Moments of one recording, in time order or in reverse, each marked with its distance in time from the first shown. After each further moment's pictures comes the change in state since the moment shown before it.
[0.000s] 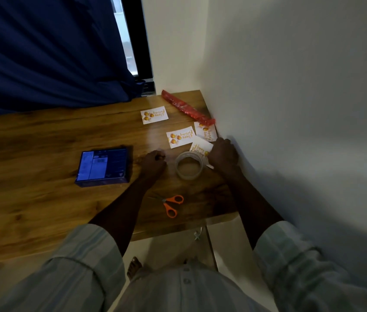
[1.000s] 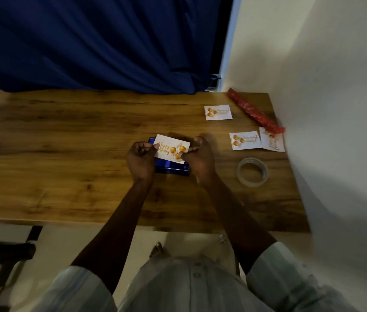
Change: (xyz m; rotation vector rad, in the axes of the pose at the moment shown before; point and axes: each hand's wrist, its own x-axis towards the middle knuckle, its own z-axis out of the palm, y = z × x) left_hand -0.038 -0.049 -0.167 -0.473 0.603 0.028; right_hand -0.076 -0.204 0.068 1.037 -0.404 0.020
